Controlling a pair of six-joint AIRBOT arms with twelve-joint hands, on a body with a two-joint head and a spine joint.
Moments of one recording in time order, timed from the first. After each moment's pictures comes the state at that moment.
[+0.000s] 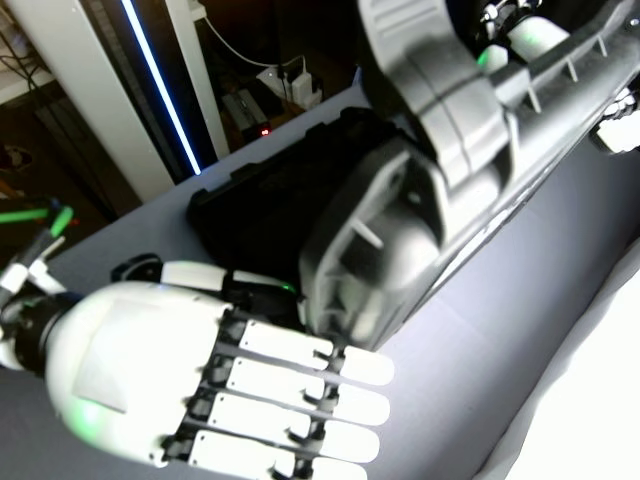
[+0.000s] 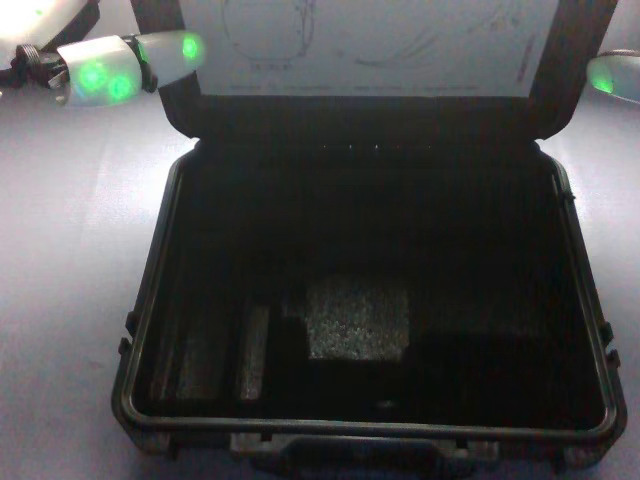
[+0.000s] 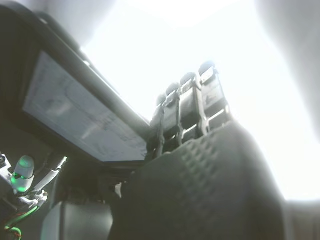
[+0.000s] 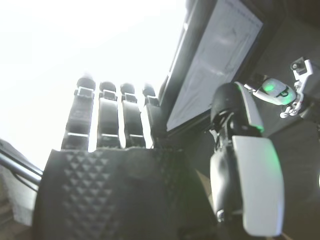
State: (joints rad) left arm 0.50 -1.00 1.32 -0.21 -0.78 0.89; right arm -0.59 -0.98 1.39 0.01 0.87 -0.64
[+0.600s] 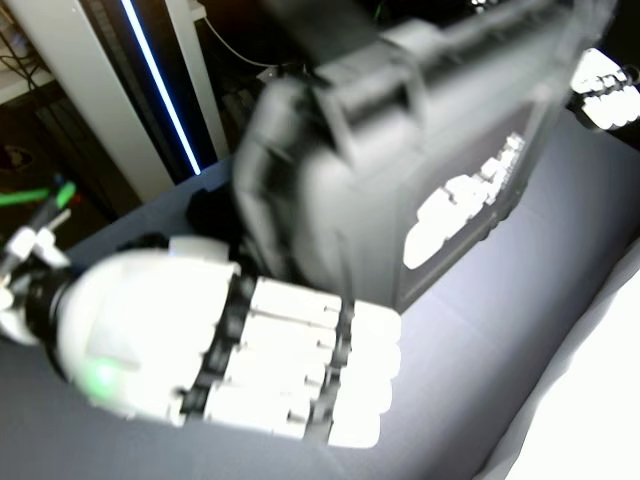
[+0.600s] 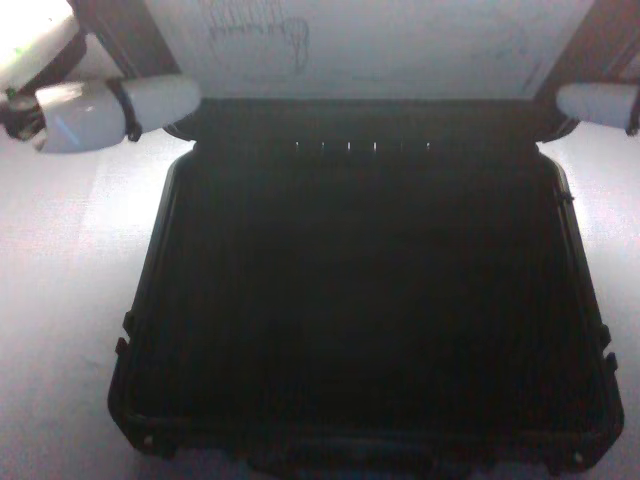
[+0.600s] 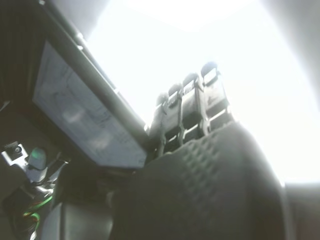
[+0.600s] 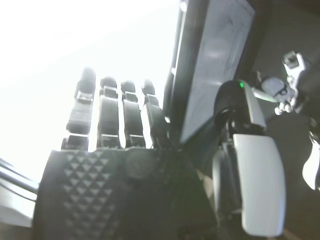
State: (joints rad) left arm 0.61 -0.90 1.18 -0.15 -0.91 0.88; right arm -0.60 -0.95 1.29 -0.07 0.95 -0.64
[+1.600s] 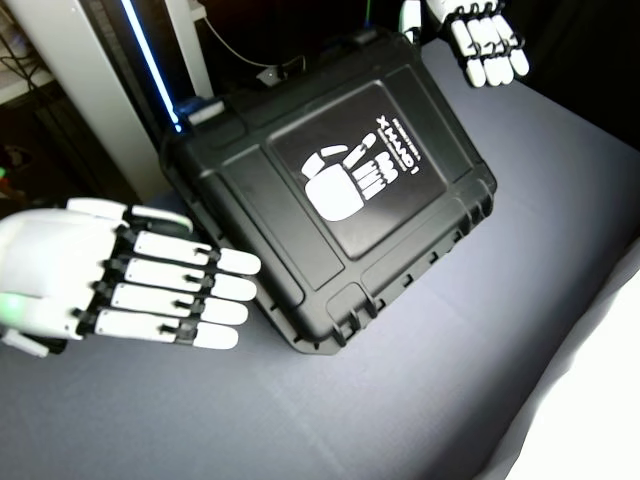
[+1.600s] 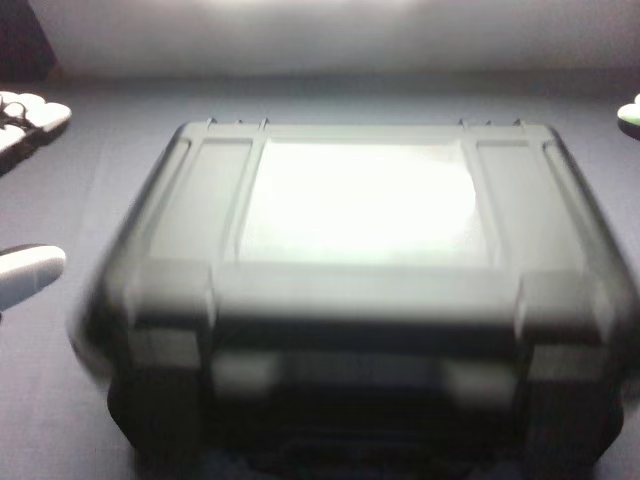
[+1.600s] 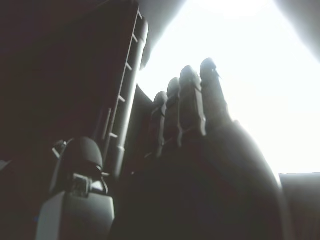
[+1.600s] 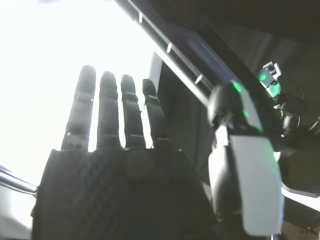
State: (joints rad) left arm 1.29 -0.62 0.85 -0.29 -1.41 0.84; right arm -1.08 -0.75 1.06 0.04 1.18 -0.60
